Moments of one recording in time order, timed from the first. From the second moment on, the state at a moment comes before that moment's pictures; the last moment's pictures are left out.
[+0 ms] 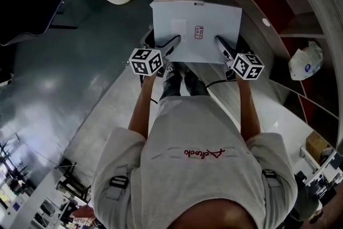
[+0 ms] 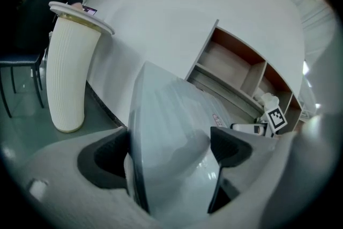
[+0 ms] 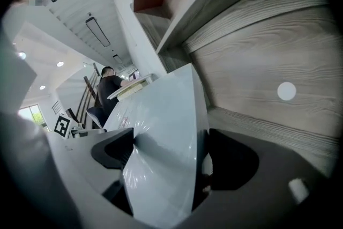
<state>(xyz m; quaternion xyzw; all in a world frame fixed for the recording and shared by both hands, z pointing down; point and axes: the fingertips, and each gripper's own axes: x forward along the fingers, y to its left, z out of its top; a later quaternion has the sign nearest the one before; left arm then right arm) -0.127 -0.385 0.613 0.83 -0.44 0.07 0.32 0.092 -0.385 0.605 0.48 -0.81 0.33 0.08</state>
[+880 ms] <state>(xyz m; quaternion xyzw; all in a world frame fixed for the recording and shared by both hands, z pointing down) -0.109 -0.433 0.738 0.80 -0.41 0.14 0.42 0.107 -0.423 0.734 0.48 -0.75 0.44 0.13</state>
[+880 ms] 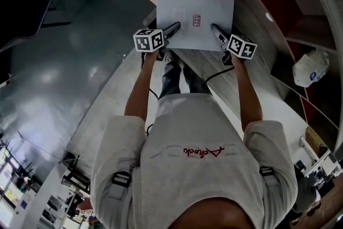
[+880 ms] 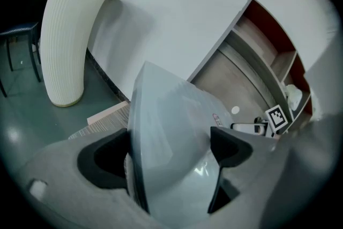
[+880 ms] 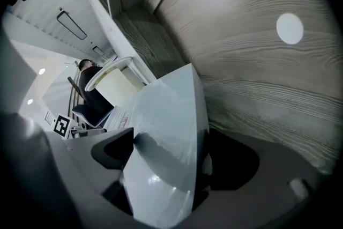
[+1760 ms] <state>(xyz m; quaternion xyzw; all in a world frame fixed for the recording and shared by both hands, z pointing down) -0.108 -0.436 0.762 0.78 -0.41 0.15 0.46 0.112 -0.424 0.766 0.47 -0.74 0.47 0.12</state>
